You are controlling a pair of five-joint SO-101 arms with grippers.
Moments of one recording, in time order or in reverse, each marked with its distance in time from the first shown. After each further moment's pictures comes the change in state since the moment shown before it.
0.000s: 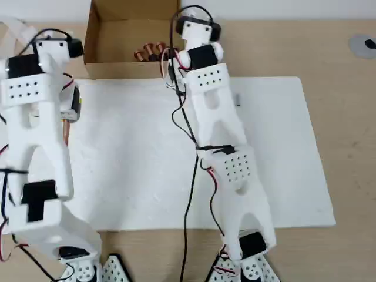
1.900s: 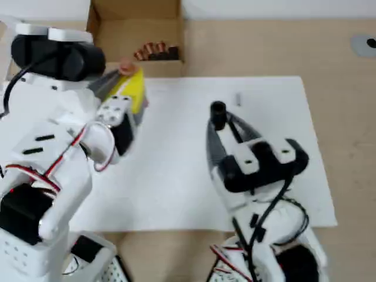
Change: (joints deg) left arm 36.6 -56.4 26.6 -38.3 22.8; right arm -3.2 -148.4 133.0 -52.4 32.4
